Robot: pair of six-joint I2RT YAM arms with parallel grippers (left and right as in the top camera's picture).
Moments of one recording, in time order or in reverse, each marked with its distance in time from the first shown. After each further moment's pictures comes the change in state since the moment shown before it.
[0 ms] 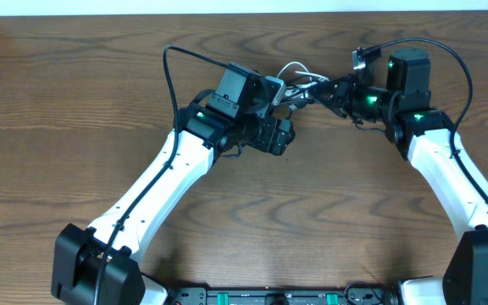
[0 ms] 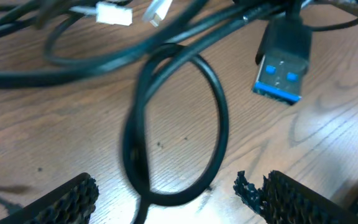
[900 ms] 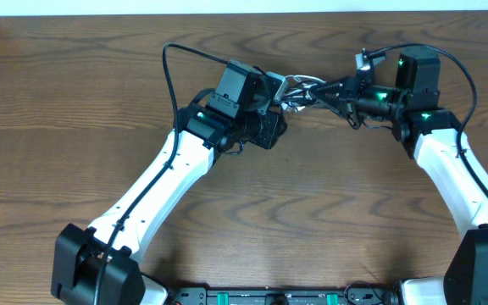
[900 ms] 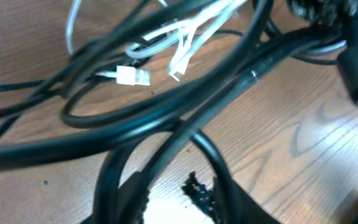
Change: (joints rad) left arm 0.000 0.000 0.000 0.043 -0.016 0.003; right arm -0.047 0.000 0.000 -0.012 -0.155 0.175
